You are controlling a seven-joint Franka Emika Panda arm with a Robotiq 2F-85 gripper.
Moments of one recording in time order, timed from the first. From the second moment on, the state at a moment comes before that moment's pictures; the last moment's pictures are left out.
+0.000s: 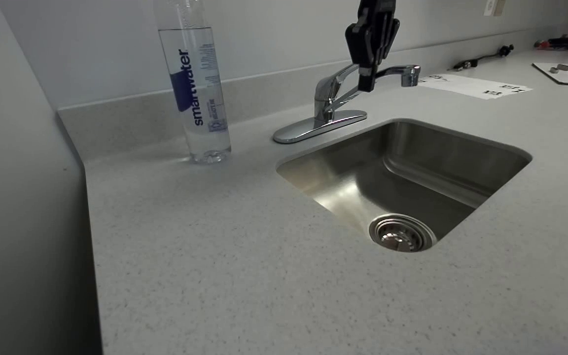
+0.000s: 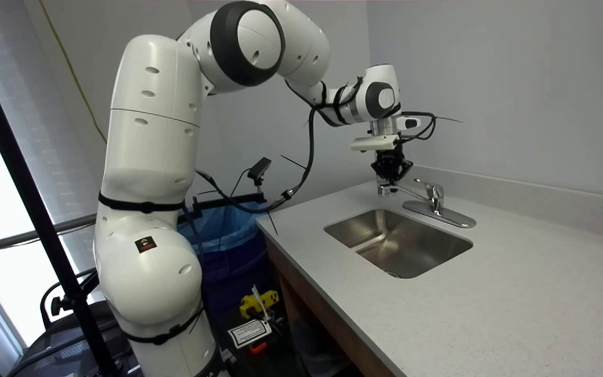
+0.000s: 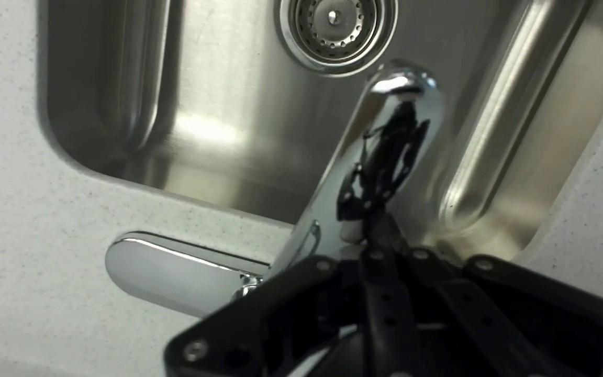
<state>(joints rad) 0.19 0.39 0.06 -1.68 -0.11 2.14 0.08</state>
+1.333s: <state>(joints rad) 0.16 0.32 0.05 -1.77 -0.12 2.17 0.06</state>
